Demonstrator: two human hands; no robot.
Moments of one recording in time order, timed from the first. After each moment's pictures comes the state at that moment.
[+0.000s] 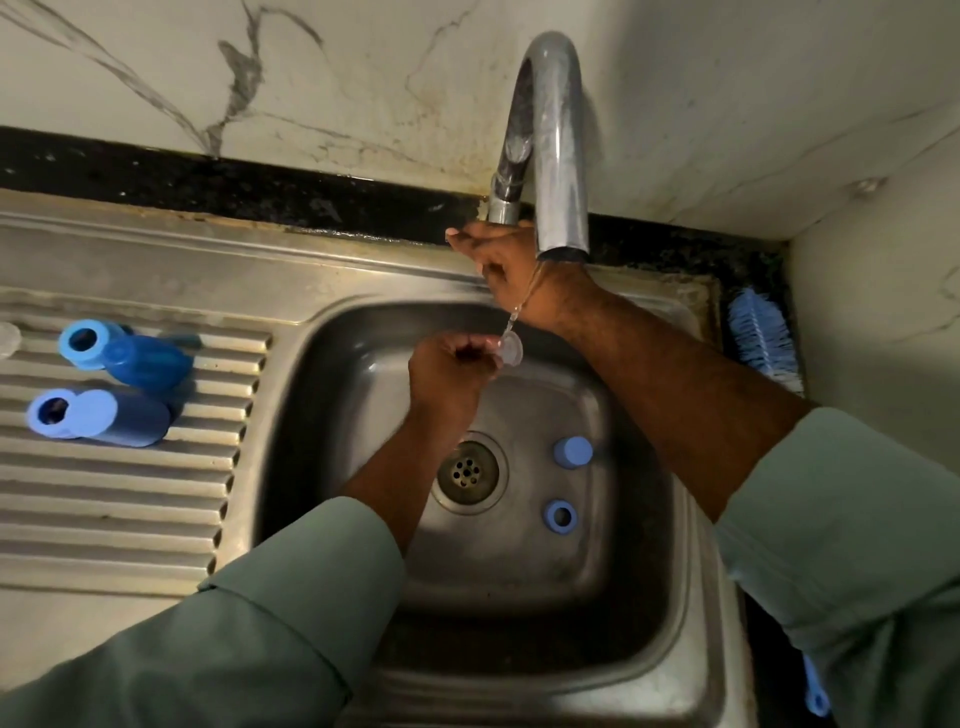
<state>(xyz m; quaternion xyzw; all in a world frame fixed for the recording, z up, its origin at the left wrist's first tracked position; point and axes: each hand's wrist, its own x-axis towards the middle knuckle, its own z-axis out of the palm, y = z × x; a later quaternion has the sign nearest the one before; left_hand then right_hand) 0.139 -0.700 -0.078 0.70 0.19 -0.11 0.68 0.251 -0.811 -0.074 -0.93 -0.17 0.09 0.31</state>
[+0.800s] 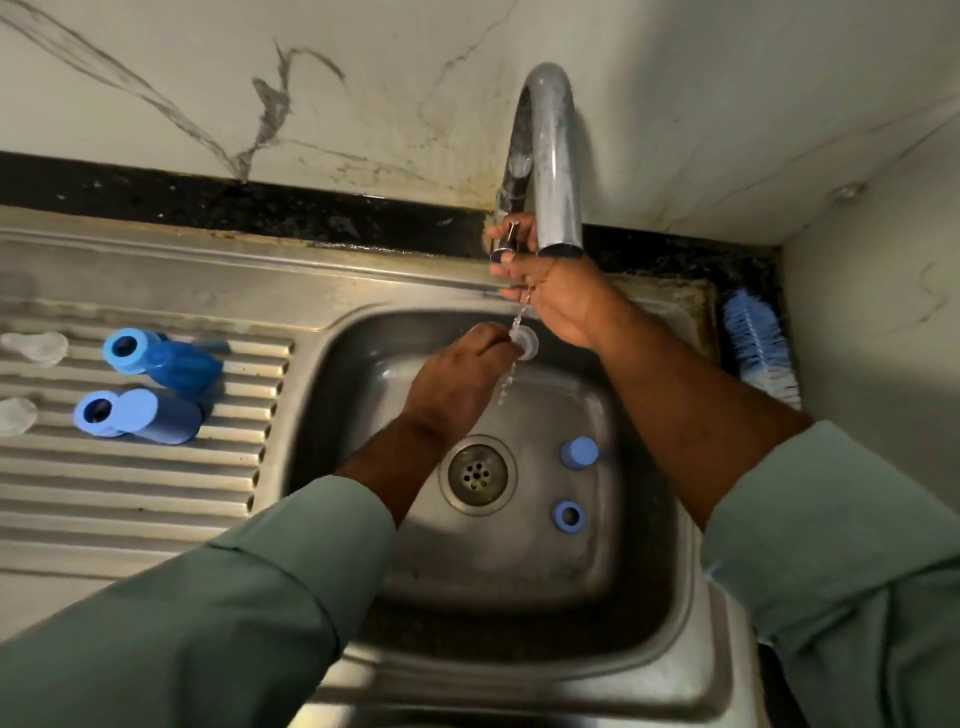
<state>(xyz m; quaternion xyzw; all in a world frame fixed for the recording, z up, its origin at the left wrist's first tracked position) 0.134 -0.674 -0.064 0.93 -0.26 0.02 0.27 0.218 -0.818 -0.031 -0.67 0.06 0.18 0.72</state>
